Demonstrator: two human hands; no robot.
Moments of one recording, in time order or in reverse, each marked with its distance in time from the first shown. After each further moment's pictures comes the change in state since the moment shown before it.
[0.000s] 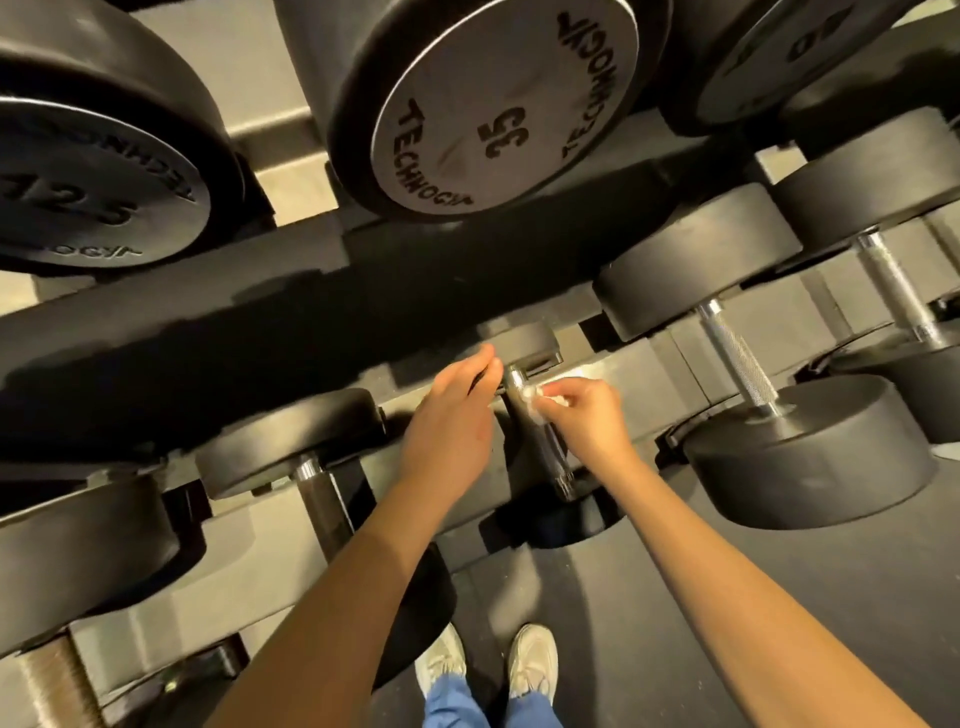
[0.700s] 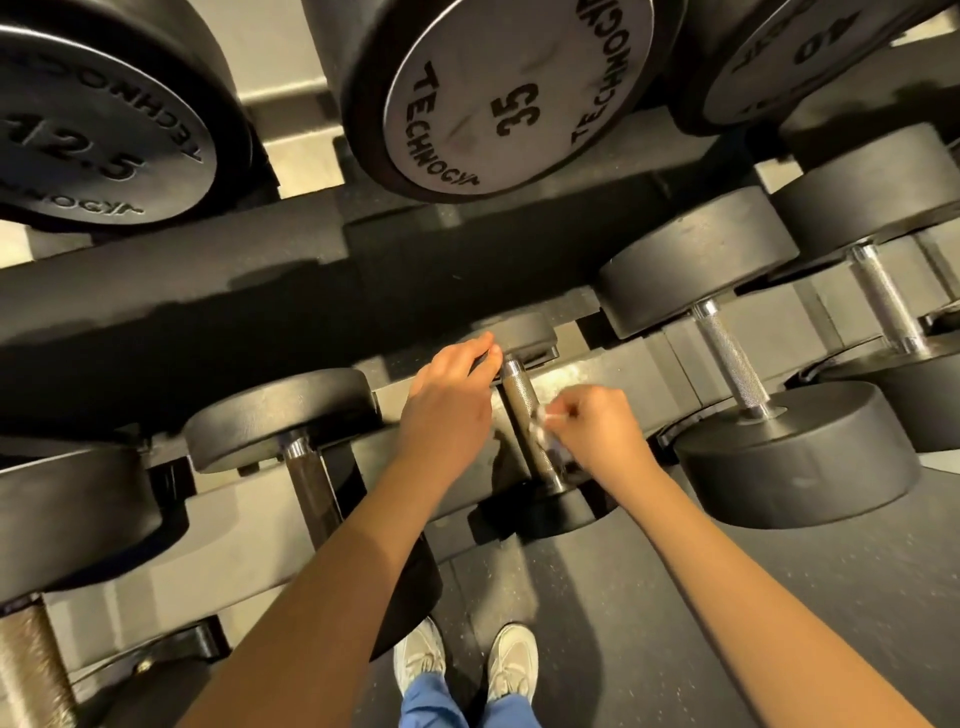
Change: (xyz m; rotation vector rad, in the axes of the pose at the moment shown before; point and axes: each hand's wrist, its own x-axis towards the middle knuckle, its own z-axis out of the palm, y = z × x) left_hand 0.001 -0.001 0.004 0.040 0.127 0.078; right_hand -0.022 -0.007 -0.021 -0.343 -0.159 -0.089
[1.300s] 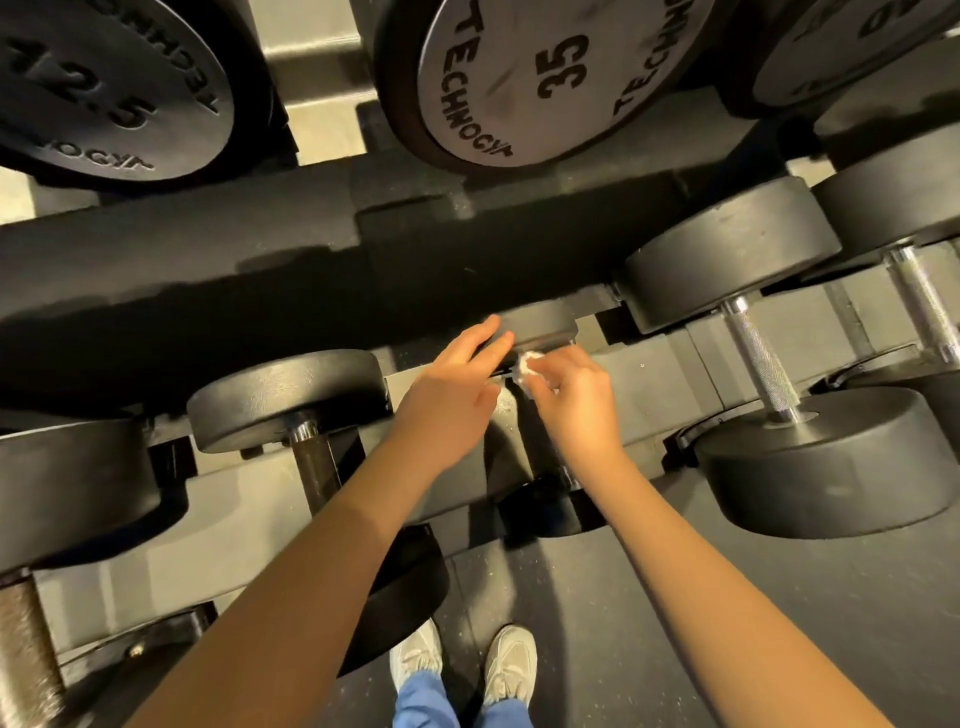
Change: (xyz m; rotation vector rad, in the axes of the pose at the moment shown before) left_hand -0.004 -0.019 -0.001 -0.230 -0.118 -0.047; right_hand 0.020 -0.017 0.035 0.023 0.310 -0.273
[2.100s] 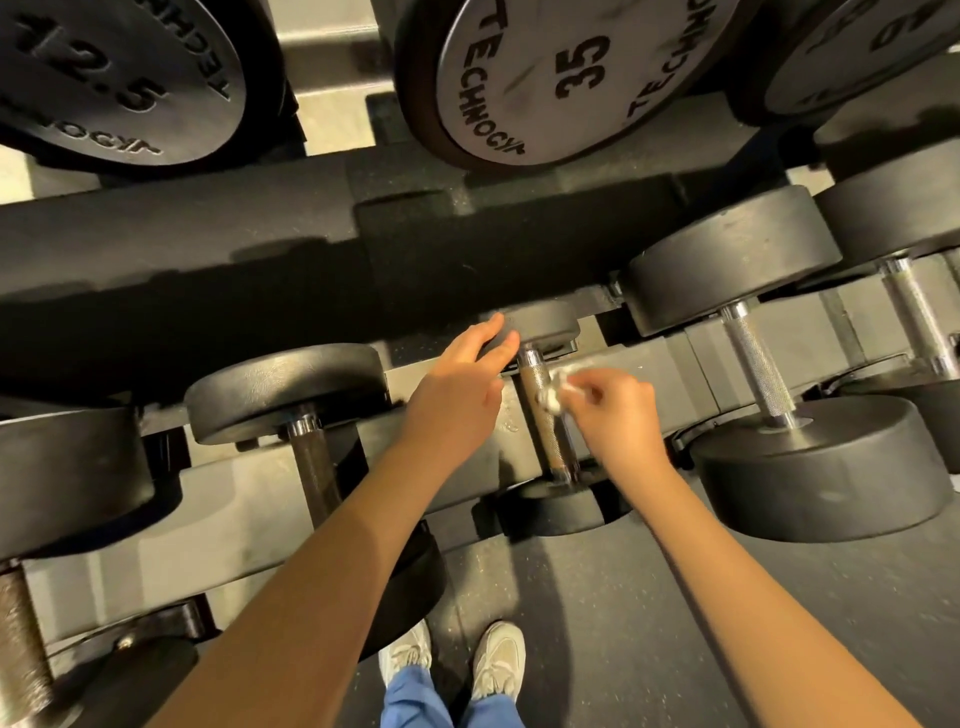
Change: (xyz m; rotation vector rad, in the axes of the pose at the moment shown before) left_hand 0.002 0.007 0.005 0.076 0.078 0.005; right_hand -0.011 0.003 -0.039 0.043 -0.113 0.208
